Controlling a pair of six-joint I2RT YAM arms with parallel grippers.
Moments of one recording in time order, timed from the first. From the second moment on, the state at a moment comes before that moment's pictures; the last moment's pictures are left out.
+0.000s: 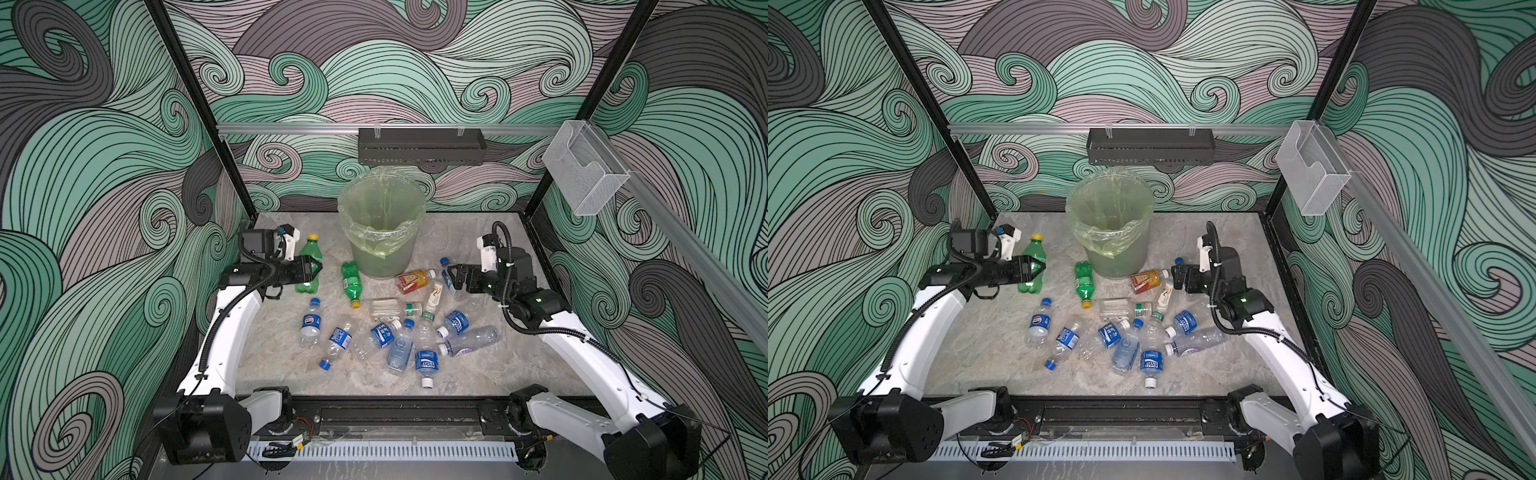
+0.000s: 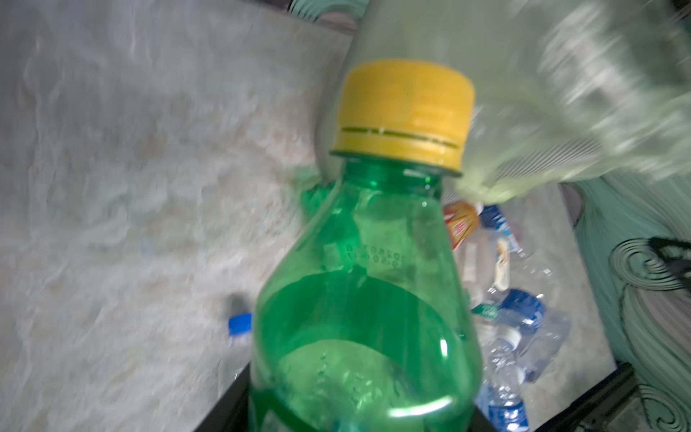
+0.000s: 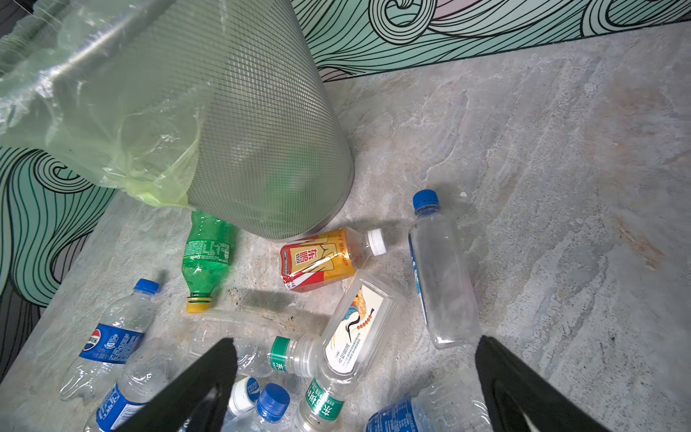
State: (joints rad) left arm 0.04 1.23 1.22 -0.78 0.49 -0.14; right arm 0.33 1.07 0.87 -0.40 -0.09 0.30
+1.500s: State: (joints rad) left arm -0.08 1.03 1.06 -0.78 0.24 -0.22; right arm 0.29 1.22 0.94 -0.59 -0.07 0.27
